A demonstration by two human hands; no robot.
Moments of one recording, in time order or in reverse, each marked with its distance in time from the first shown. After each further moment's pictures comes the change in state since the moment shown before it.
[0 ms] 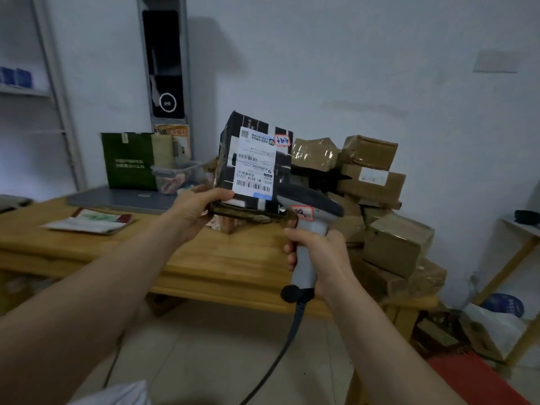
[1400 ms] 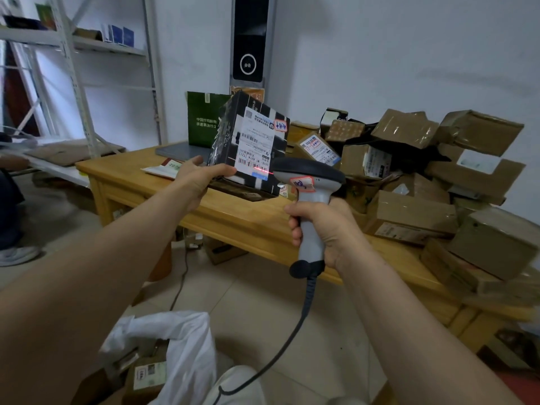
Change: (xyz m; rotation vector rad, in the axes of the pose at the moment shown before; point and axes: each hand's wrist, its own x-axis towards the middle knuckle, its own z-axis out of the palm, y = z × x) left_hand -0.022 -0.009 -0.144 0.147 0.346 0.019; right_hand -0.016 0.026 0.102 -0.148 -0.296 0.172
